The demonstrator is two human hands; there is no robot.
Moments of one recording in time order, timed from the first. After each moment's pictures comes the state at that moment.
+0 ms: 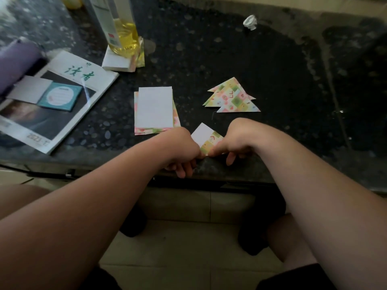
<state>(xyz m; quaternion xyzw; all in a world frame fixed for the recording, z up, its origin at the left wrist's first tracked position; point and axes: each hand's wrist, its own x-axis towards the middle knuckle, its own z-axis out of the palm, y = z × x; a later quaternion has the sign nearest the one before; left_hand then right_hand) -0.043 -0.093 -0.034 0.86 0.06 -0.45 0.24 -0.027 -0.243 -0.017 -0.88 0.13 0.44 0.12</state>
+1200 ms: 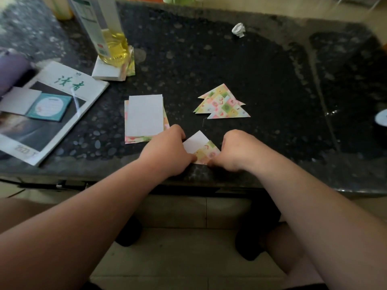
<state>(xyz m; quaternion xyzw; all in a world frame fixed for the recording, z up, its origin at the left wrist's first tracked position) -0.053 -0.092 -0.037 0.95 0.01 -0.22 0.22 -0.053 -0.252 -0.021 -0.94 0.13 0.30 0.10</state>
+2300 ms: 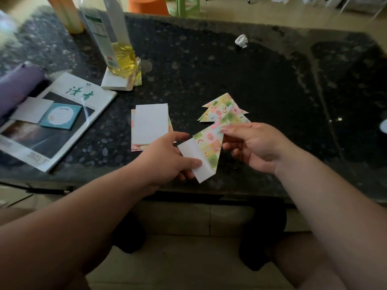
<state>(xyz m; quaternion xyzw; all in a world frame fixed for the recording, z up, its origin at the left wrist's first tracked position) -0.064 -0.075 -0.014 0.79 0.11 -0.30 0.53 -0.048 -0.283 -0.006 -0.63 0.27 0.23 0.69</state>
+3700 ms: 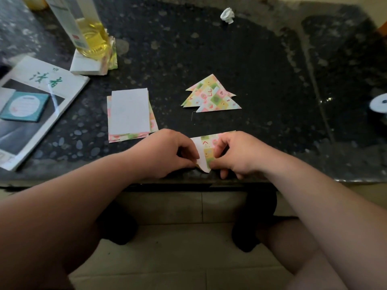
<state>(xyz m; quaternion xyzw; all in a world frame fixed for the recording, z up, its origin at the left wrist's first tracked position) -0.045 -0.087 -0.045 0.90 -0.25 -0.25 0.25 -0.073 -0.293 -0.033 -0.87 0.12 0.34 0.34</state>
